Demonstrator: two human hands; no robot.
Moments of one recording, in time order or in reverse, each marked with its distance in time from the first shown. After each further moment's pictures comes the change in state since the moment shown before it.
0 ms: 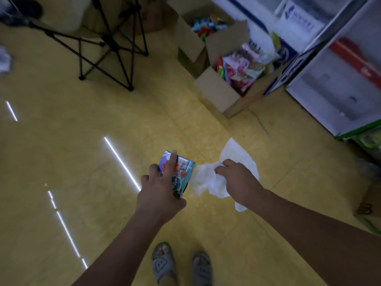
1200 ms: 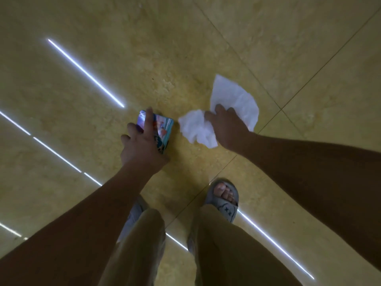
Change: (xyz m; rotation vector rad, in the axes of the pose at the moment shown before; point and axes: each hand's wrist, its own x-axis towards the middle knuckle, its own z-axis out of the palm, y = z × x) left_hand 0.124 -0.196 0.517 0.177 -0.339 -0.161; right_hand 0.097 0.214 0.518 -0.216 -0.281 0.158
